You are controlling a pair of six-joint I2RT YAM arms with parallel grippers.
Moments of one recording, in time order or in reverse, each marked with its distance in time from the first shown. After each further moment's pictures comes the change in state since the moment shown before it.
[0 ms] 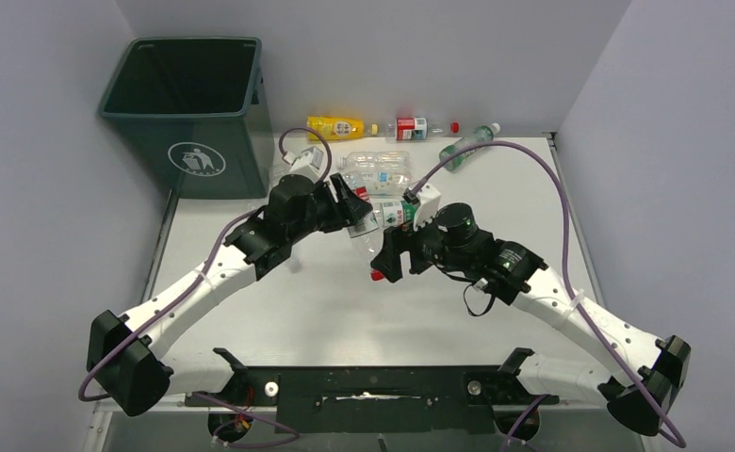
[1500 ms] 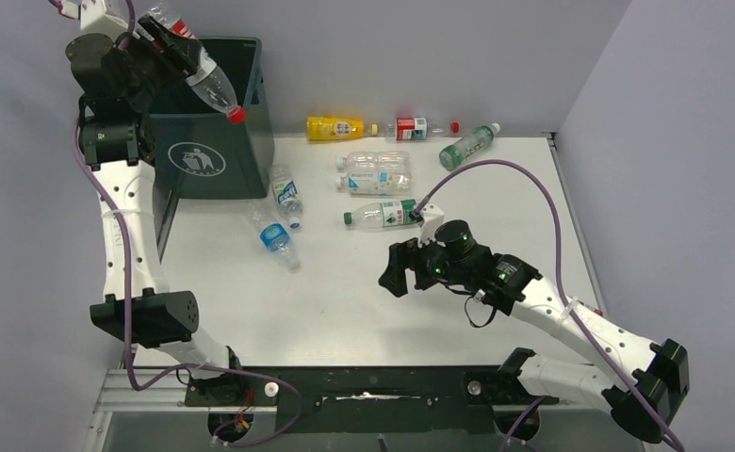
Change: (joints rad) left arm 0.827 0.346 1.027 -0.275 0.261 0.314; right arm -0.018 -0.056 -0.169 -0.002 0.000 0.066
